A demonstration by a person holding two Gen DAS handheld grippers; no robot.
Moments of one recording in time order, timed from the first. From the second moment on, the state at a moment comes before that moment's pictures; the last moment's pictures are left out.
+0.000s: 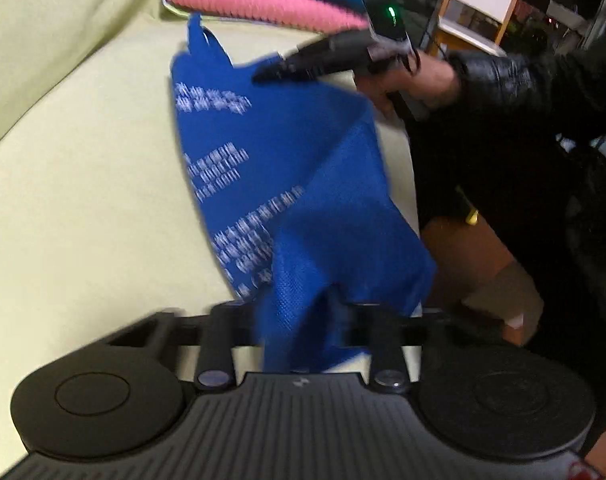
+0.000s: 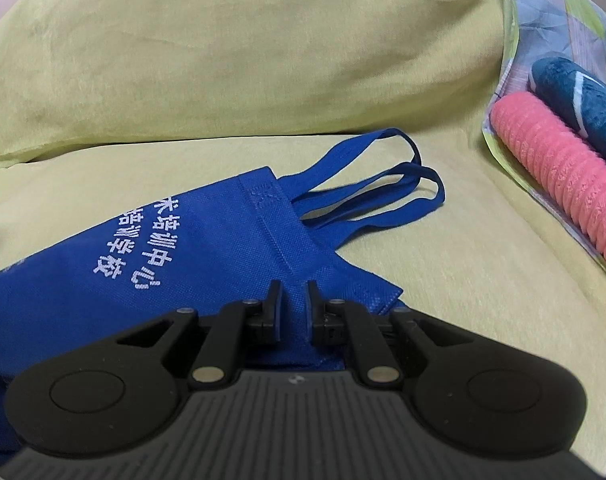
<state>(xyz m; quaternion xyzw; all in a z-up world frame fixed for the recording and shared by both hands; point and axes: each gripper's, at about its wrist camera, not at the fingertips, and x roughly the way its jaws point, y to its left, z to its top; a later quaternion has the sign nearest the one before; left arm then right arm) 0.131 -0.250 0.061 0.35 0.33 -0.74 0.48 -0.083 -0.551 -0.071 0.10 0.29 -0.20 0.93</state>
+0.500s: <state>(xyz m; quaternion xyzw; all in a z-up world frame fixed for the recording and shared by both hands) 0.011 -0.152 0.055 0.48 0.13 -0.57 0.65 -0.085 -0.551 -0.072 0.10 0.29 -0.20 0.93</state>
